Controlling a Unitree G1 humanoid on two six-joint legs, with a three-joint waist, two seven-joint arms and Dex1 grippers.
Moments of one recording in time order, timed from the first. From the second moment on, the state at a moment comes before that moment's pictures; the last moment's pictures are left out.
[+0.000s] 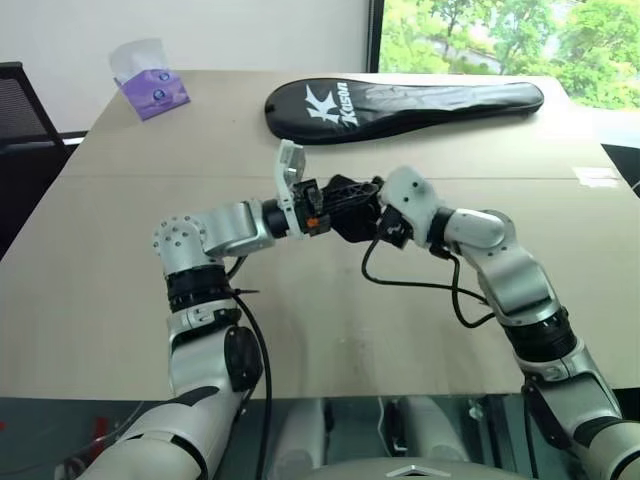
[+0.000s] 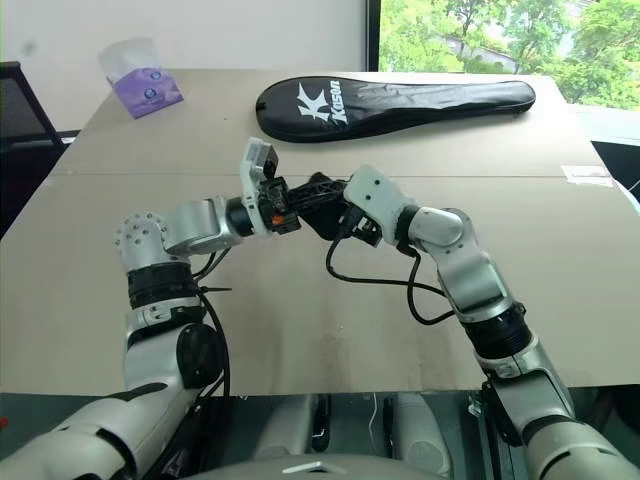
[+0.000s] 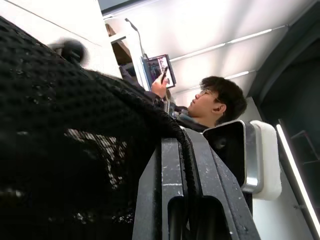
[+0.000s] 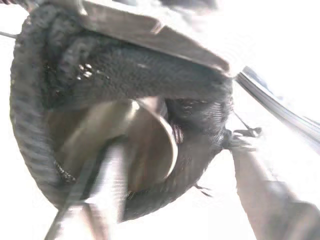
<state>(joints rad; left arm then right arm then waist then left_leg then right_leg) -0.83 0.26 0.48 0.33 -1.48 1.55 -0.08 -0.62 -0.32 0.26 -0.30 -0.02 0.71 0.69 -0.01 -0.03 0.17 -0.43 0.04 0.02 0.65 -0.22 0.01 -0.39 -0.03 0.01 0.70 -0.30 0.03</state>
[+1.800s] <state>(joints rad) -0.48 0.69 0.15 -0.03 -0.98 1.12 -0.96 -0.36 -0.17 0.19 0.02 -0.01 0.20 0.38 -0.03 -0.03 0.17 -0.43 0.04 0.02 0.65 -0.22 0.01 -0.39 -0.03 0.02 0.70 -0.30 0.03</state>
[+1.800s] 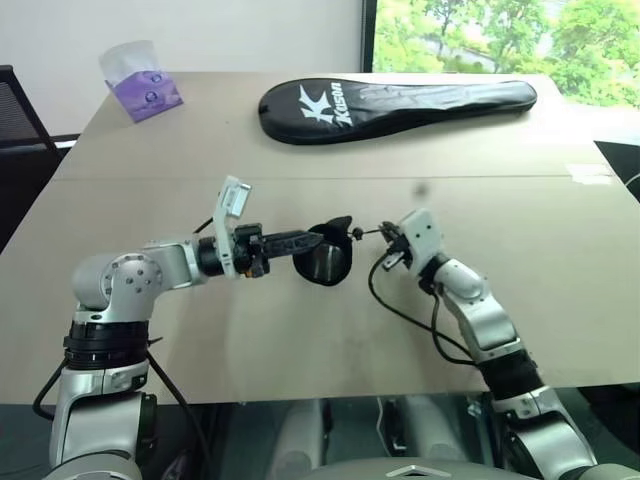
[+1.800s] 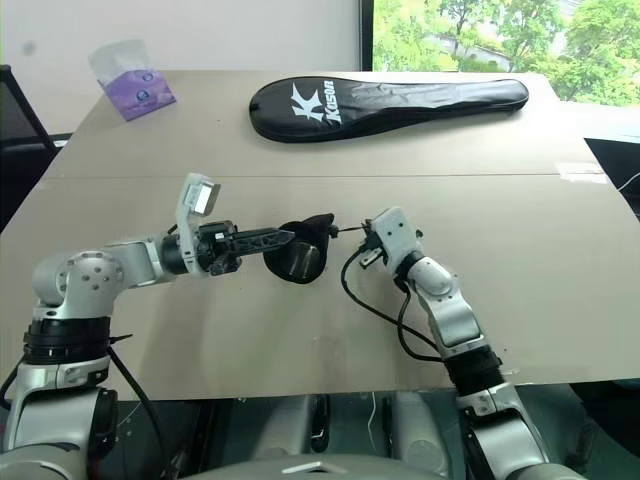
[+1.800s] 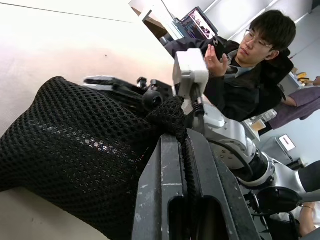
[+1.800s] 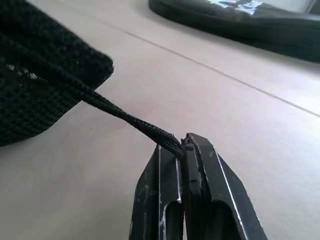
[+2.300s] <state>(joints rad) -0.57 0.51 0.13 -0.04 -0.88 0.93 -0.92 -0.52 -0.39 0.09 -0.44 -0.04 0.53 0.41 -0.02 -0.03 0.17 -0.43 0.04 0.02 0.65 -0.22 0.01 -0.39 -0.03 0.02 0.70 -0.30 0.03</state>
